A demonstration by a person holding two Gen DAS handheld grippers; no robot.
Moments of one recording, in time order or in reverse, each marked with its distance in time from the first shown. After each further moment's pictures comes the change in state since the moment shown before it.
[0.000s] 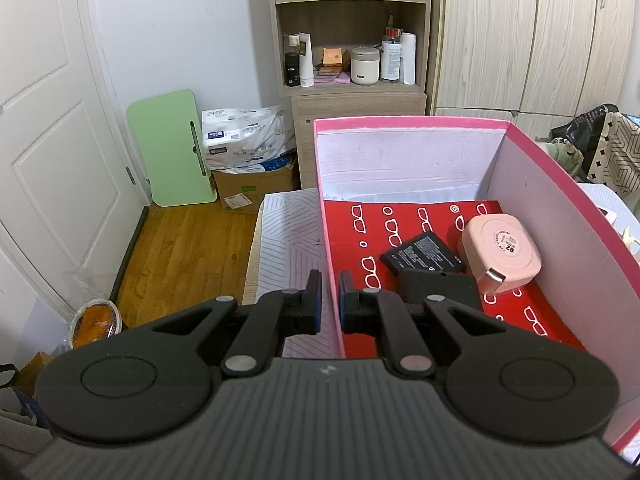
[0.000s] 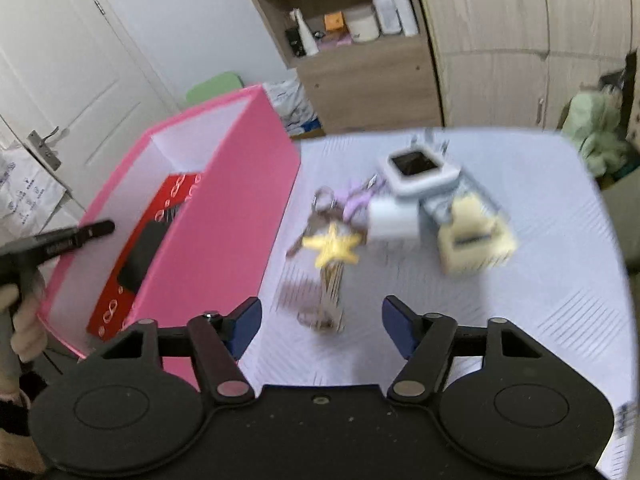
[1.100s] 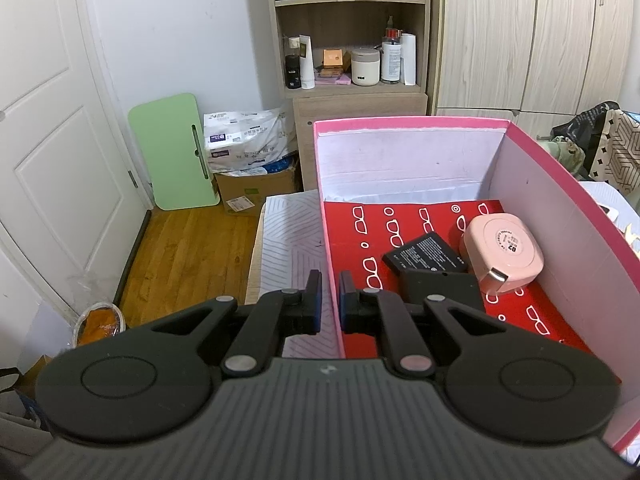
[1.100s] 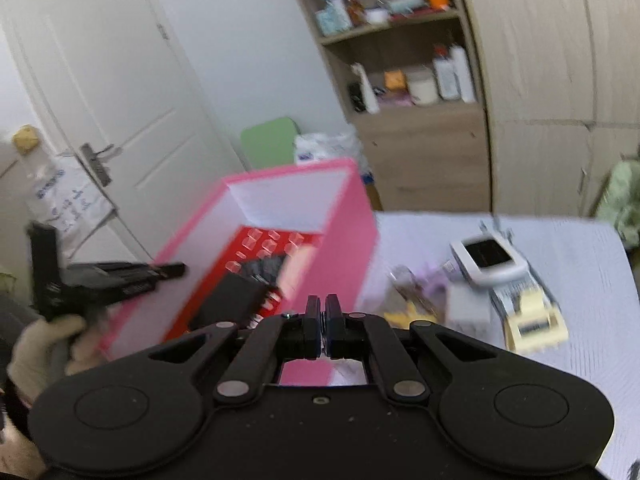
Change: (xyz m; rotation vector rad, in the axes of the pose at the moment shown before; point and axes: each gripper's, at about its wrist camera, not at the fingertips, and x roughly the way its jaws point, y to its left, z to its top) left arm -0.002 -0.001 0.000 0.008 -0.005 0.004; right arm -0.050 0.074 0.033 -0.170 -0.184 0.100
